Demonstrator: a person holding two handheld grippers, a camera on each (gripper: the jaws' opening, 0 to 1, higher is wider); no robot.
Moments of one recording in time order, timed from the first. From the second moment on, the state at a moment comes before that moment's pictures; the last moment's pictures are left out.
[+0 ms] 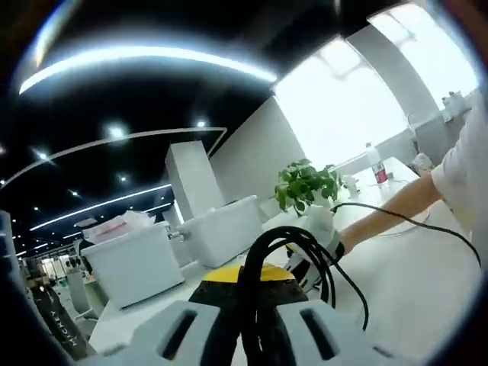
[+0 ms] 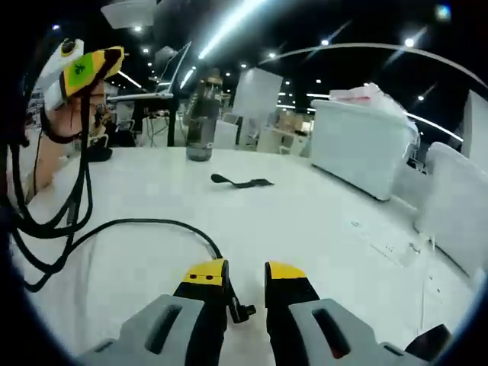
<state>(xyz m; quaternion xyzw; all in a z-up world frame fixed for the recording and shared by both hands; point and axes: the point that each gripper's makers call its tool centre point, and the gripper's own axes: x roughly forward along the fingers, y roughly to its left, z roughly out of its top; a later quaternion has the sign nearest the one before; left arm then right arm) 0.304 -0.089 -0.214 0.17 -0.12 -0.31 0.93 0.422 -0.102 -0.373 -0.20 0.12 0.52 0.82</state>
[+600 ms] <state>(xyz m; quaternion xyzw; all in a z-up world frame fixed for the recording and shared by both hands) 0.284 -0.098 -0.191 0.18 -0.16 -0.34 0.91 0.409 -0.098 -0.381 -0.25 0.15 0.55 0.79</state>
